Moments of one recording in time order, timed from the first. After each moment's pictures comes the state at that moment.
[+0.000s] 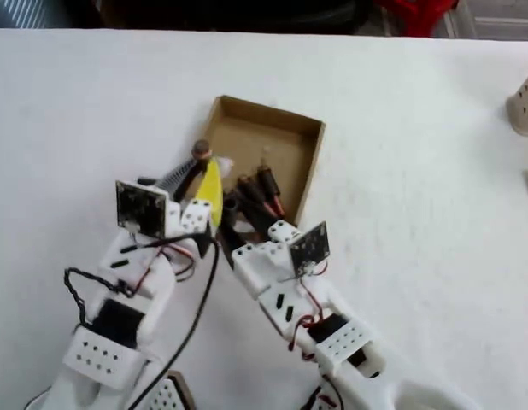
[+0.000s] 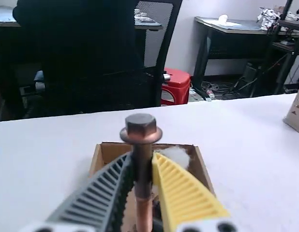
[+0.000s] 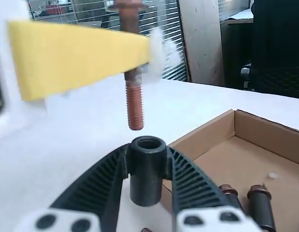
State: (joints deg) left arm 16.7 -76.1 77.3 17.4 8.3; right arm -39.0 -43.6 95.5 -38.2 -6.4
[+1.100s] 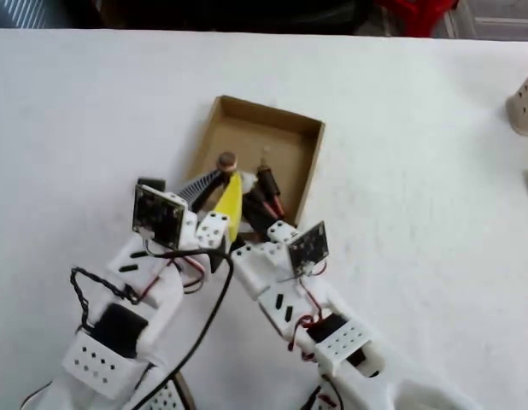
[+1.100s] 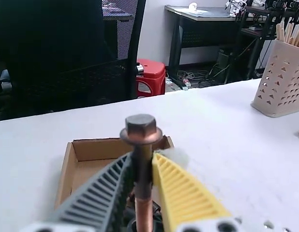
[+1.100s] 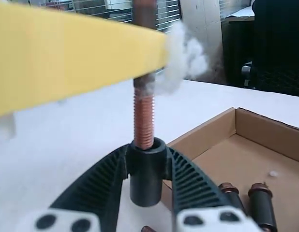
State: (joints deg) left arm 22.4 -77.4 75.8 22.6 8.0; right arm -39.3 -43.6 95.5 -38.2 -6.4
